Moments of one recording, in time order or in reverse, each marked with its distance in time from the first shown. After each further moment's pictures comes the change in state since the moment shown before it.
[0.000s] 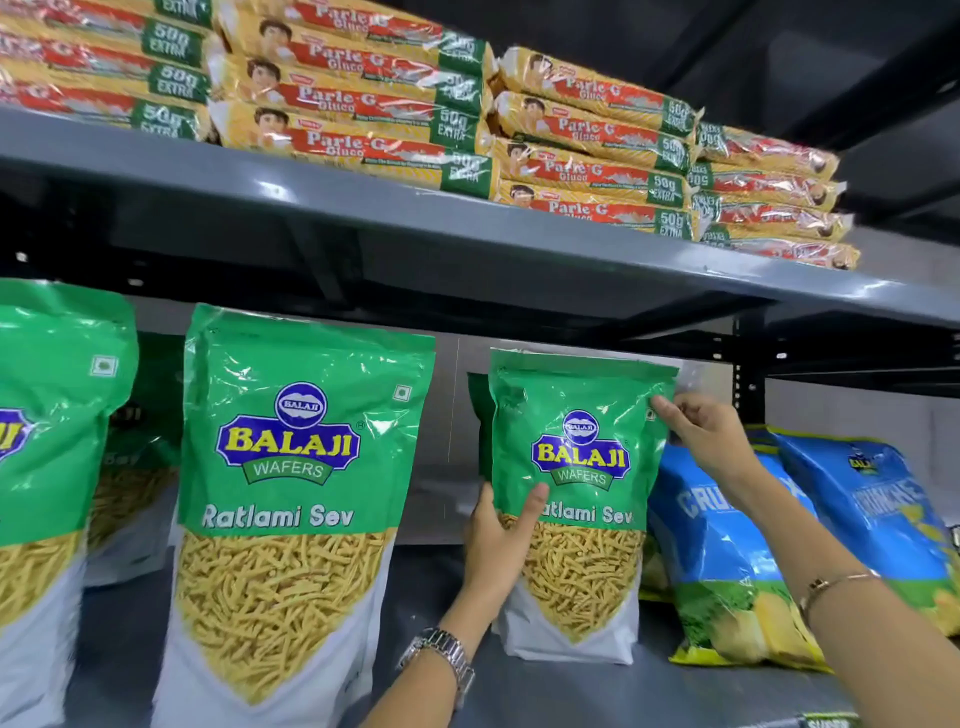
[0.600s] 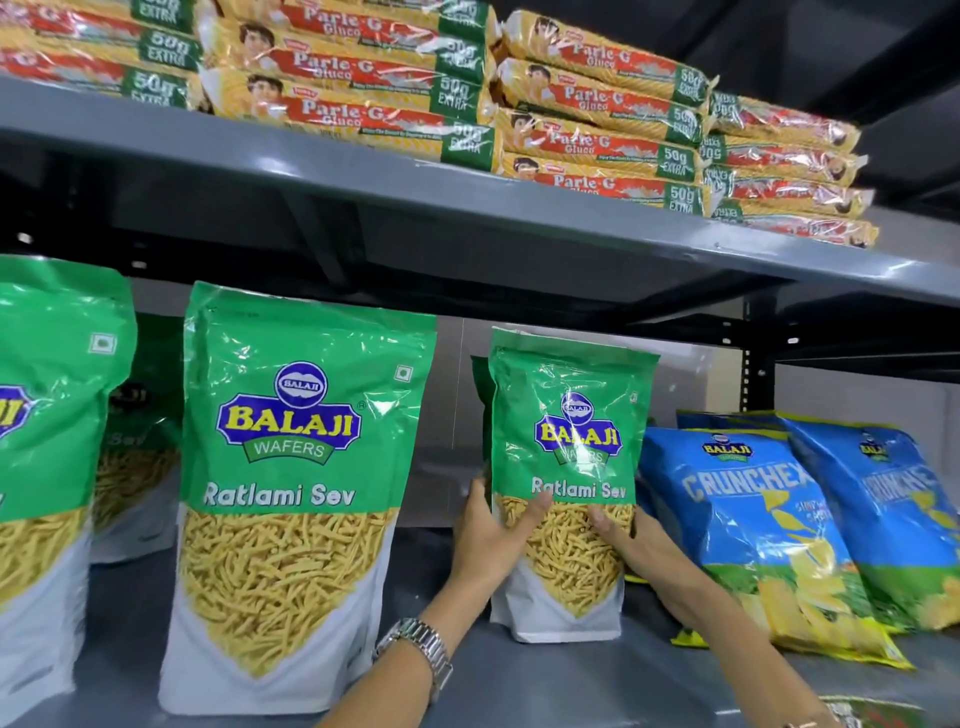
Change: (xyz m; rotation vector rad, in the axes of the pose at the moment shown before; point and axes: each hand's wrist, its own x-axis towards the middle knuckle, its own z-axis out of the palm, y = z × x) left_hand -0.005 -0.008 -0.013 0.122 -0.017 -0.052; right_hand -0.094 0.053 0.067 0.276 -0.386 0.356
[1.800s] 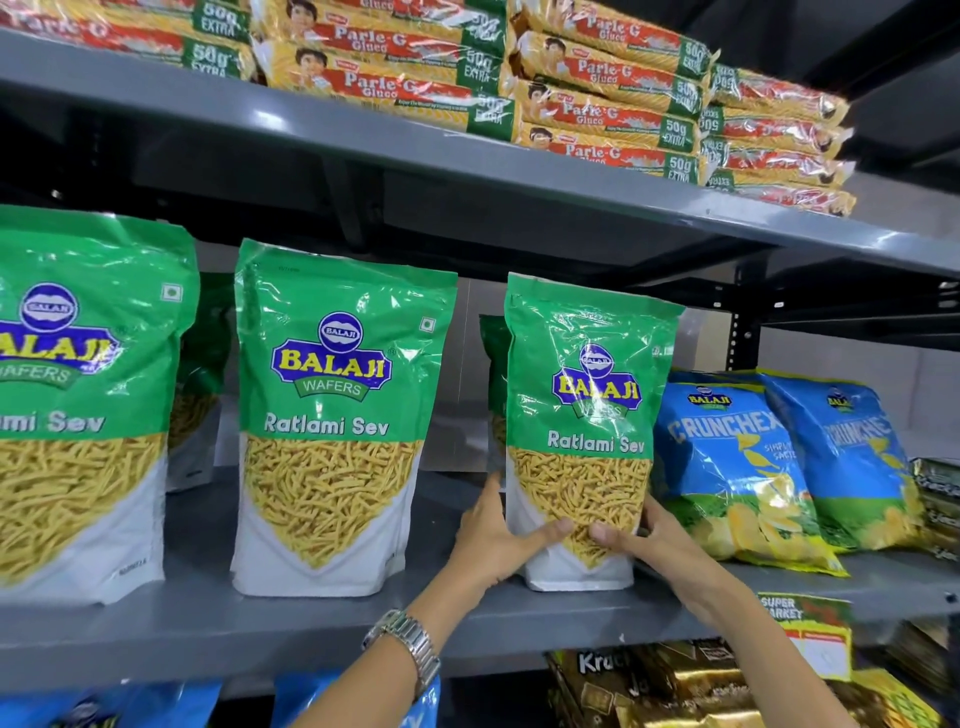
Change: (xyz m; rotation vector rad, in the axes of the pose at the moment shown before) left_hand -0.069 -0.009 -0.020 0.163 -0.218 -0.061; right_hand -0.074 0.010 0.003 0.010 -0.022 0.052
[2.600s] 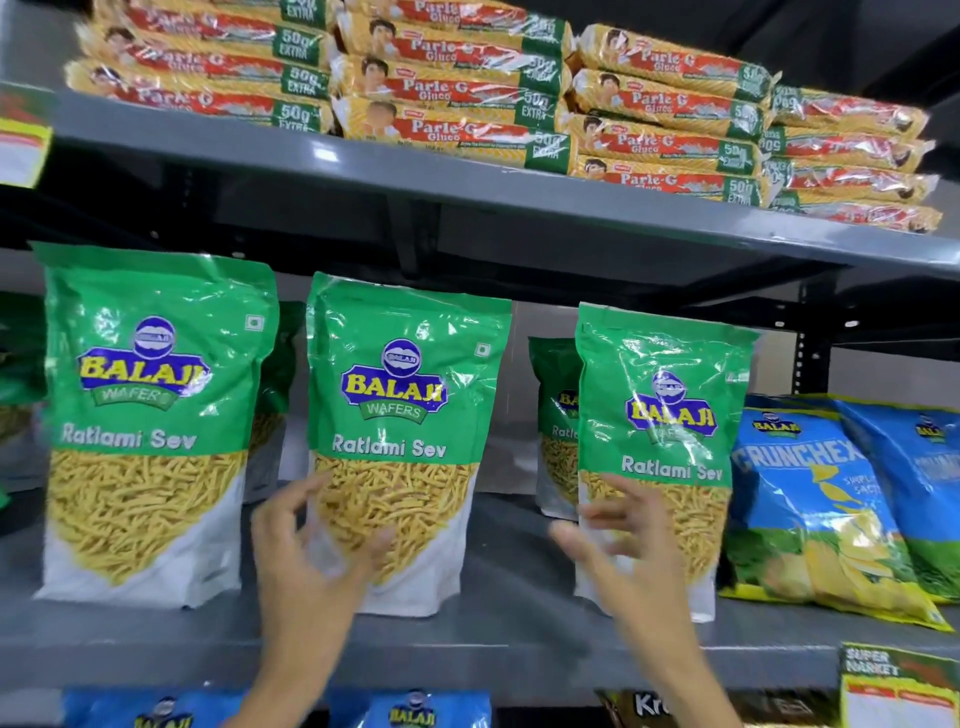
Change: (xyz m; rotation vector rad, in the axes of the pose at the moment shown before) left_hand -0.090 -0.031 -0.136 -0.092 0.849 0.399; right_hand -0.042 -0.064 0.116 -0.027 0.355 -0.449
